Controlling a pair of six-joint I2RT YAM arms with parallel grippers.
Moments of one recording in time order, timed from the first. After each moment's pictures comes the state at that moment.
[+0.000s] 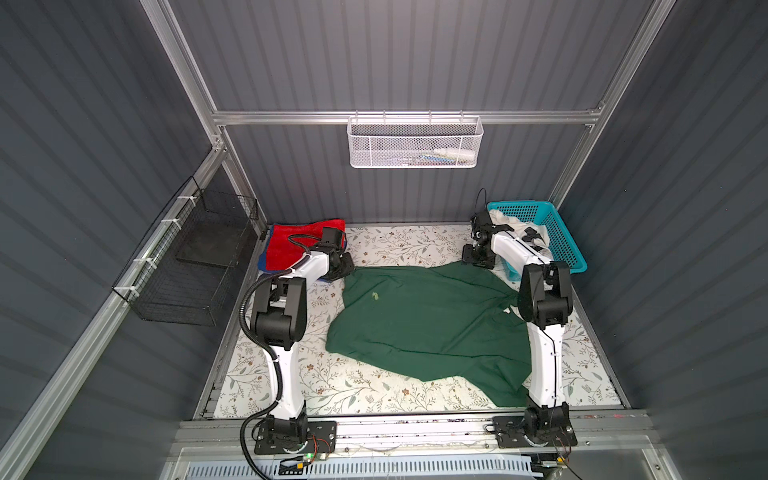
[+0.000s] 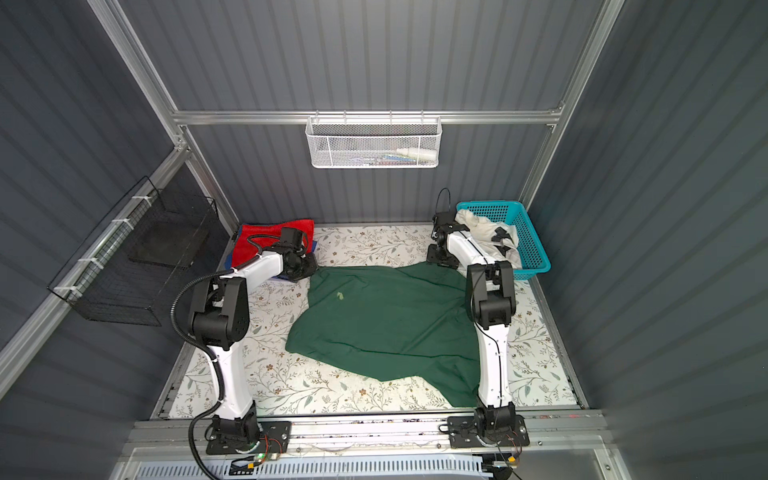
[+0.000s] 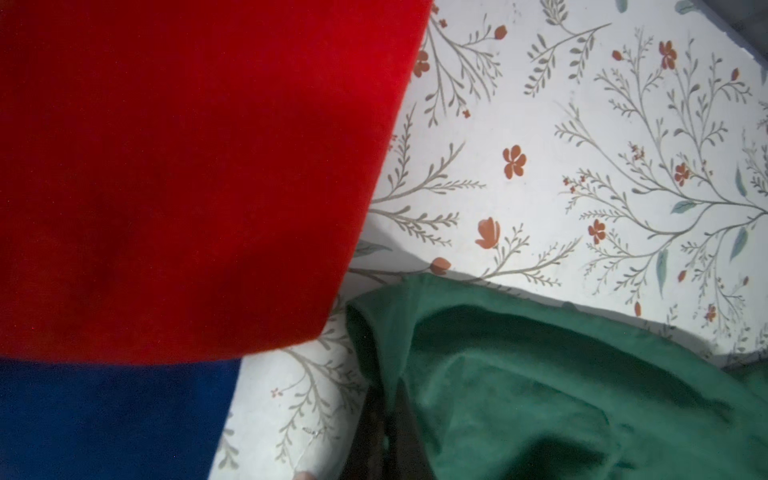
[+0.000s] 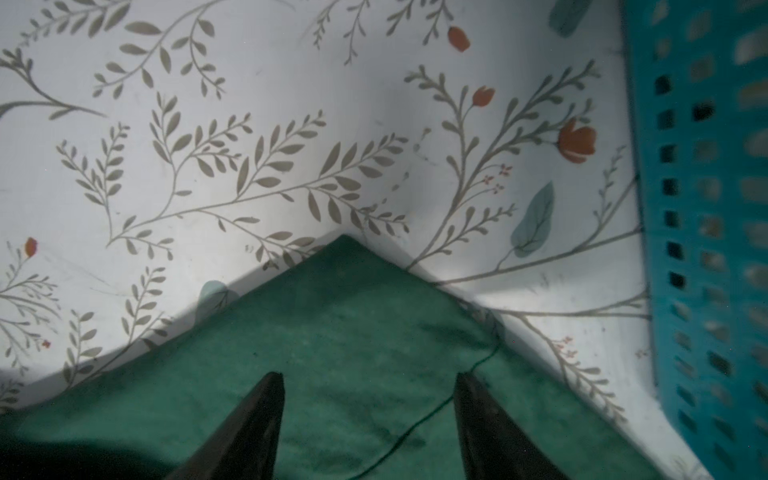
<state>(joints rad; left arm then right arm) -0.20 2.07 1.53 -0.48 0.11 -0.48 0.16 2.30 1.94 -0.85 0.09 0.33</state>
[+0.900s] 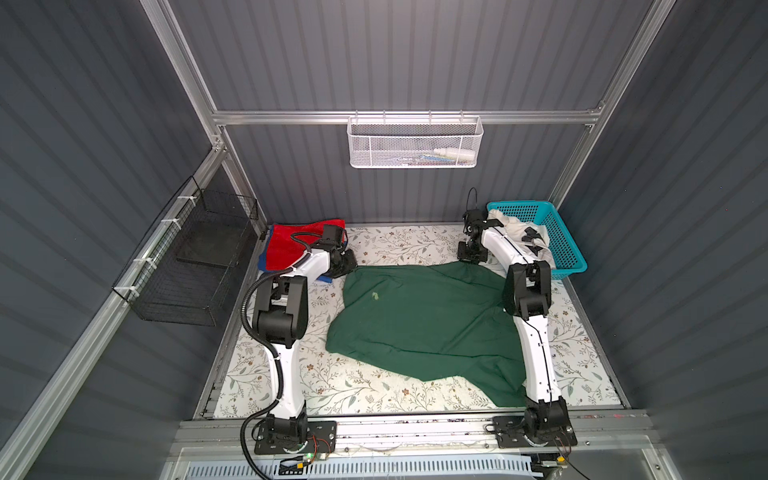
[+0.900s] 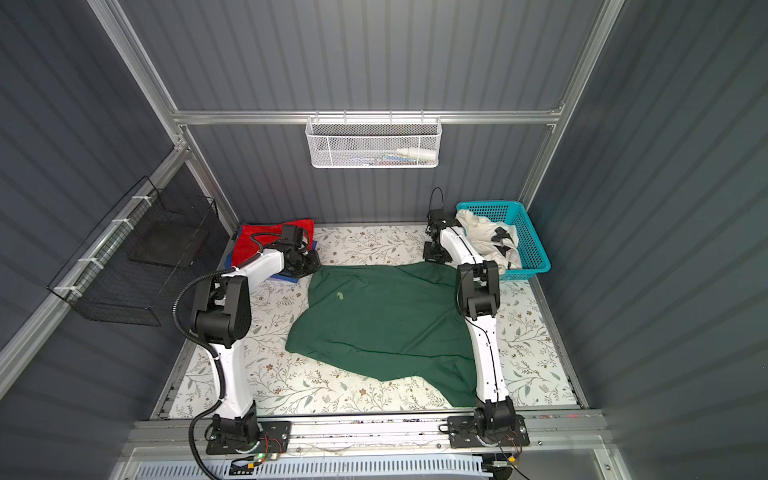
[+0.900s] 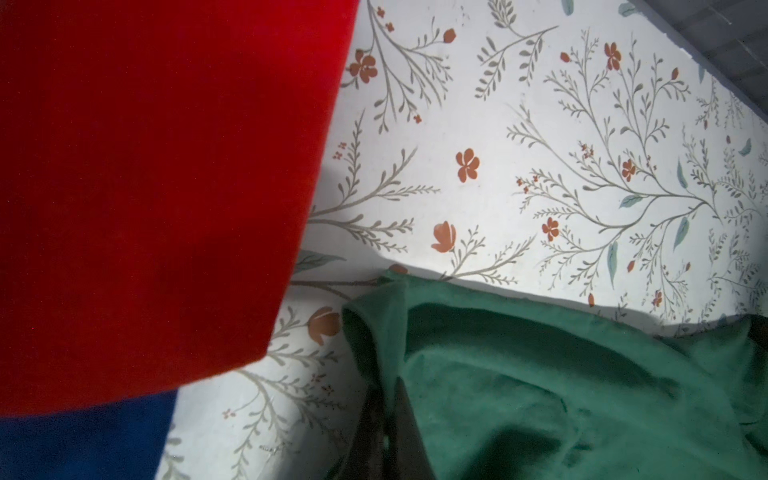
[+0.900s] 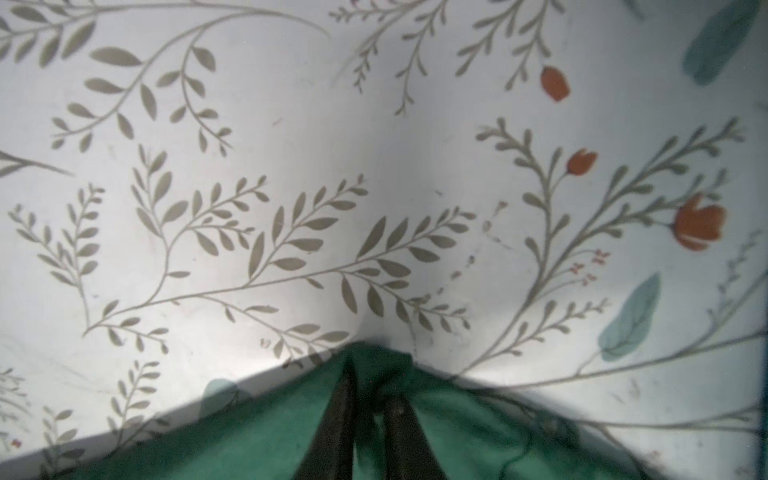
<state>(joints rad) -0.20 2.10 1.59 -0.50 0.17 -0.48 0.17 2.55 2.29 -1.02 0.07 0.31</state>
